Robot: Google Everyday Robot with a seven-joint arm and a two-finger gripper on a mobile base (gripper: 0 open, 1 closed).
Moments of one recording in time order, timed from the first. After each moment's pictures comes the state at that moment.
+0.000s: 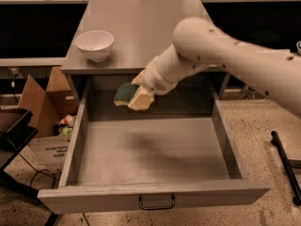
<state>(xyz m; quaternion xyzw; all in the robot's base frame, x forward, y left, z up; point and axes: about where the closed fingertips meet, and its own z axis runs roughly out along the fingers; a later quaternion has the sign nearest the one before) 0.572 0.042 0.793 -0.64 0.69 0.18 0.29</state>
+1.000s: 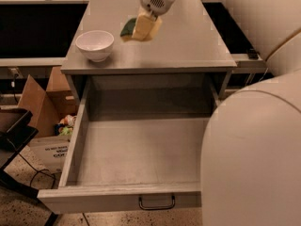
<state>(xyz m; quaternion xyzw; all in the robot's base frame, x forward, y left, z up) 0.694 0.020 0.949 -0.63 0.73 0.06 0.26</state>
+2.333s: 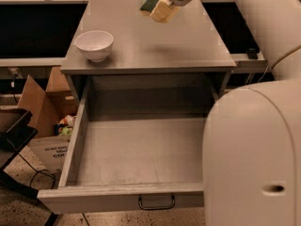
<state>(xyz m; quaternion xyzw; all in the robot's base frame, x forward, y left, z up) 0.793 -0.038 0.968 -0.54 0.74 0.04 0.40</state>
